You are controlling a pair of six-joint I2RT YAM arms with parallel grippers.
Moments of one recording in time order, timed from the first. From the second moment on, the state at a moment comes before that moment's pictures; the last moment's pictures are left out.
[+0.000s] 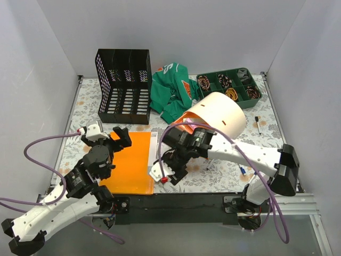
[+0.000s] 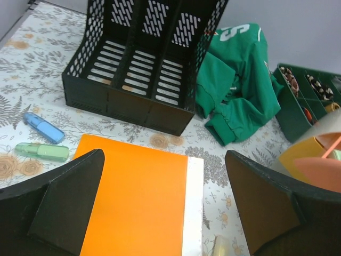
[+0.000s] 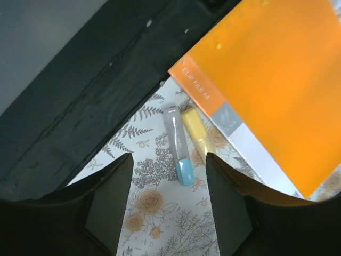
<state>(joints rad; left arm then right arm) -0.89 0.47 0.66 -0.37 -0.91 -0.45 1.18 1.49 1.37 -0.98 -0.62 -1.12</state>
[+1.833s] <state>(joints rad) -0.89 0.34 0.65 -0.39 -0.98 -0.45 1.31 1.75 1.87 -1.10 -0.27 -1.02</state>
